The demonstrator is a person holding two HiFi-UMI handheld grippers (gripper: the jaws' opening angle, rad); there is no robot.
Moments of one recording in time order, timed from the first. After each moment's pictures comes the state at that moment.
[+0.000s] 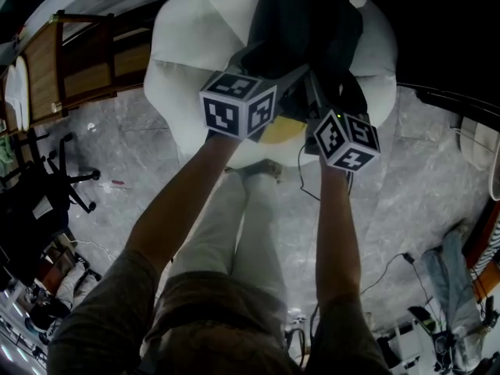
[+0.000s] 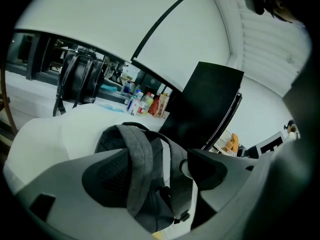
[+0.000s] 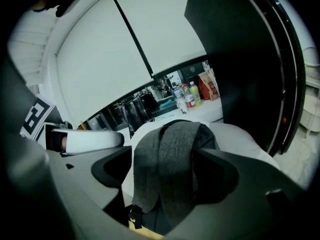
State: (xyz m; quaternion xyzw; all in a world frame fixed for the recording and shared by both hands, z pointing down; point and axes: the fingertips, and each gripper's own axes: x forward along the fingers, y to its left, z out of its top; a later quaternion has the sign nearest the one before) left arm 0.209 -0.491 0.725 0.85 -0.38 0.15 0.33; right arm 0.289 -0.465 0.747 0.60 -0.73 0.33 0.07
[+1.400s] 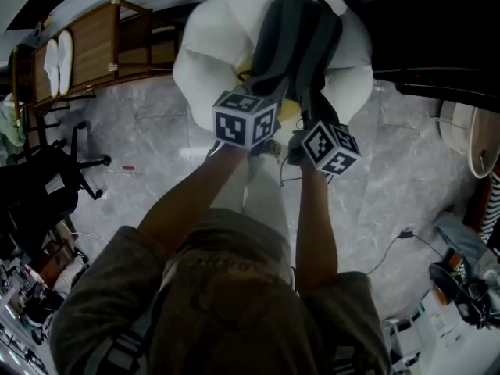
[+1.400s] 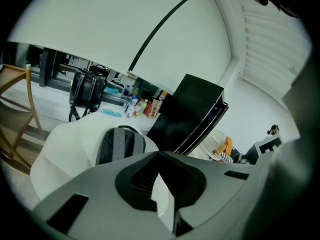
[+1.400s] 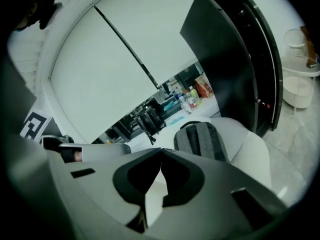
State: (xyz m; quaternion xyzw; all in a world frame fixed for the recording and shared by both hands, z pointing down) left arm 0.182 -0.371 0.571 0.83 -0.38 0.16 0.37; right arm 0.243 -0.350 0.593 0.58 -0.70 0.41 0.02
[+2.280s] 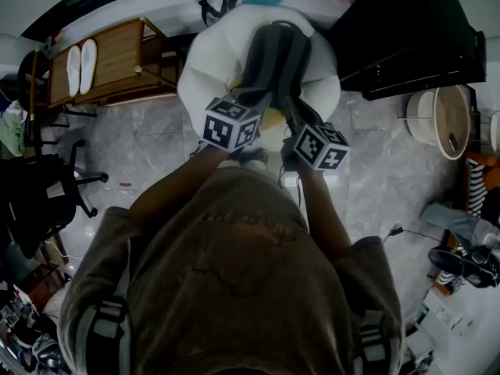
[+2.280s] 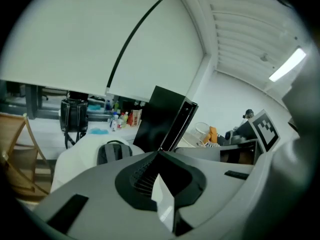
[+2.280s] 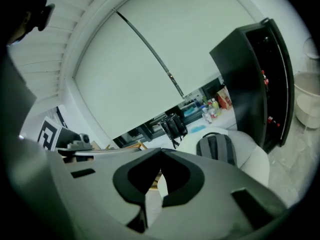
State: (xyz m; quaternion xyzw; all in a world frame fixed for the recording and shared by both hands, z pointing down) left arm 0.155 -0.276 0.412 0.89 -0.31 0.18 0.28; right arm 0.197 -0.267 0.416 0.52 -0.77 0.37 0.02
